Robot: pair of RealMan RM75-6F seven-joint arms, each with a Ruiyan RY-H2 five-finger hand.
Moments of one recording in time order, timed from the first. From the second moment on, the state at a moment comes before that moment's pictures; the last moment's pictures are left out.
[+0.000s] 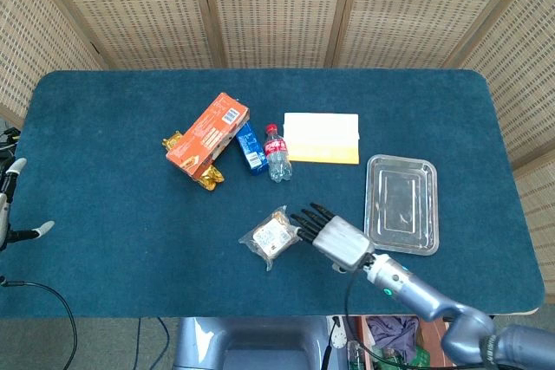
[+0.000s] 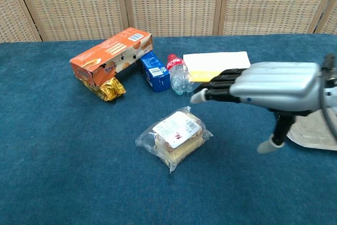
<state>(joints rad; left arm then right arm) -0.27 -1.06 -0.08 -1.63 1.17 1.34 -0.02 0.68 -1.32 0.14 -1.71 -1.61 0.74 -0.41</state>
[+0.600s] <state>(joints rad) -0.26 -1.06 -0.11 -1.60 1.17 1.29 -0.04 0.91 -1.54 0.18 -1.61 -1.07 0.61 -0.82</state>
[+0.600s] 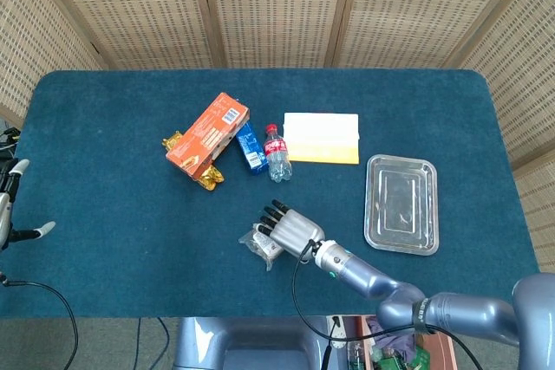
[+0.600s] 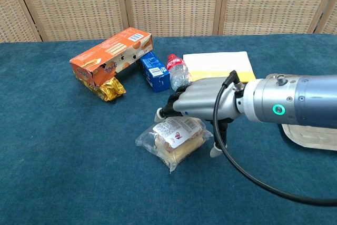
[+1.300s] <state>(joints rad) -0.25 -1.07 -0.11 -1.60 1.21 1.26 -0.04 0.88 -1.22 0.16 -1.71 -0.97 0.89 -0.78</state>
